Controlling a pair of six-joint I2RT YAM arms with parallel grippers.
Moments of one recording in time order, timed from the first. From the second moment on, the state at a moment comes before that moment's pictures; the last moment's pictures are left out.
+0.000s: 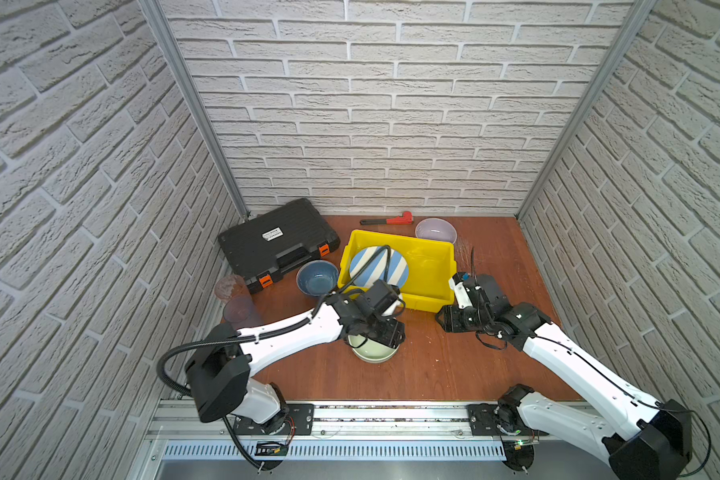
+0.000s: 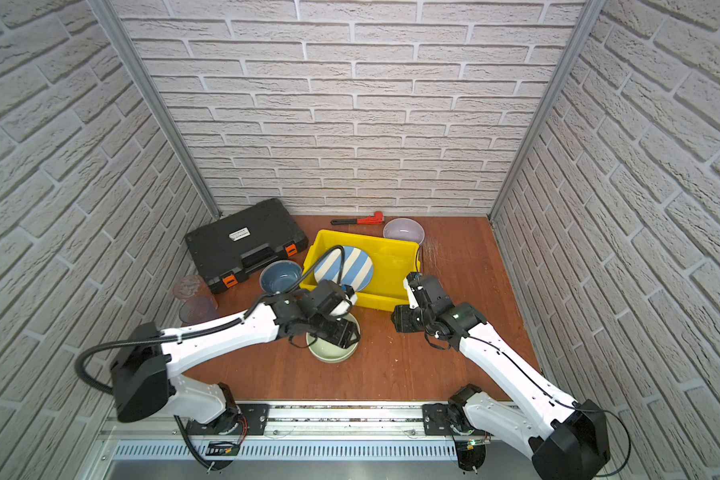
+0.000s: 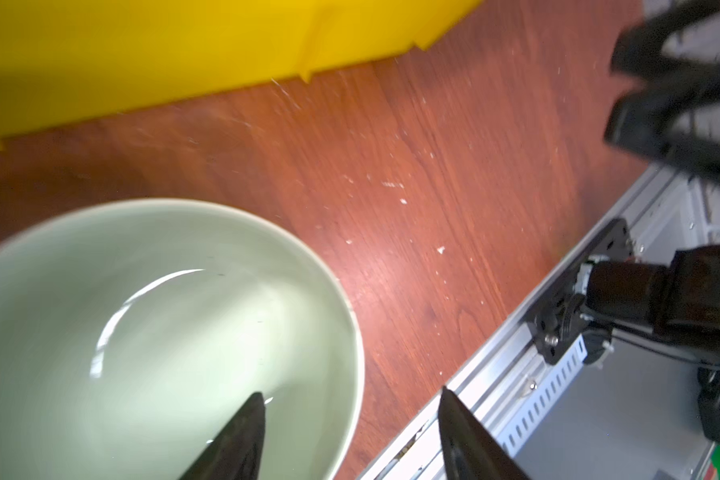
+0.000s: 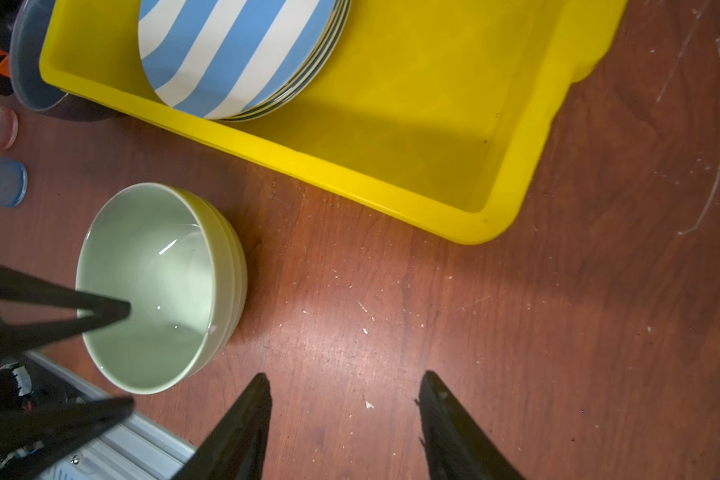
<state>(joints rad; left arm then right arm) -0.91 1.38 1.00 -0.61 0.20 -0.52 0.49 1.03 0.82 -0.78 -0.09 0.45</state>
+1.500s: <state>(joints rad) -0.32 1.11 0.75 -0.63 0.17 -0.47 0.82 1.70 1.10 -0.63 0.05 0.59</state>
